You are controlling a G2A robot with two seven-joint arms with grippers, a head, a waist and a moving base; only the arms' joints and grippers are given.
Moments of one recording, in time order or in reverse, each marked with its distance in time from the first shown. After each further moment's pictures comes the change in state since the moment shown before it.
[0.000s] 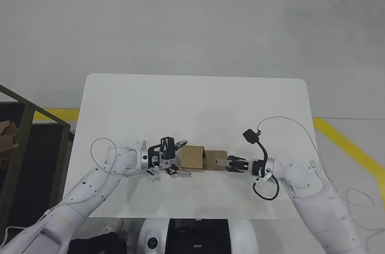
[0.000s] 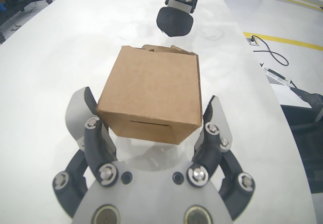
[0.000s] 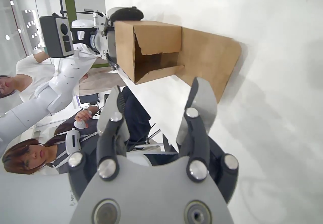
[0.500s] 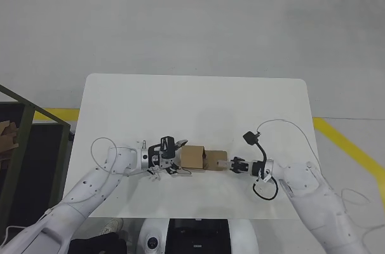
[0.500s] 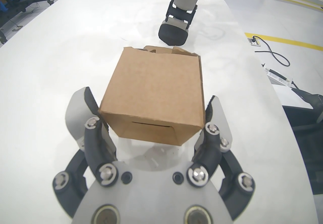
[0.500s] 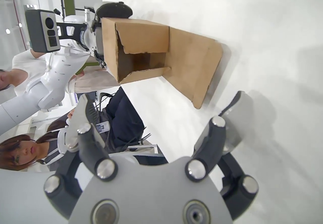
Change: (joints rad) left arm -0.006 -0.003 0.003 0.007 -0.003 0.005 0.001; right arm 0.036 -0.003 -0.039 0.124 0.046 -0.150 -0.041
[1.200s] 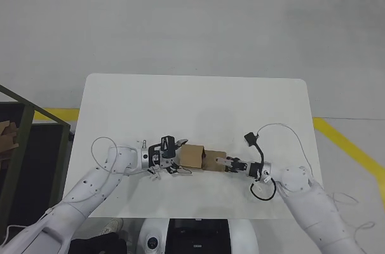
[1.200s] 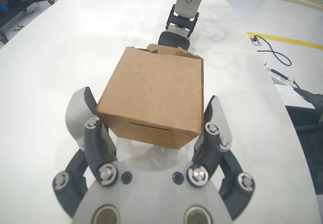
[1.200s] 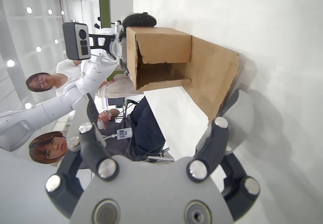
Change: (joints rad) left arm -0.006 -0.003 0.003 0.004 0.001 0.004 -0.004; right arm 0.027 -0.021 -0.066 0.137 0.218 -0.153 -0.047
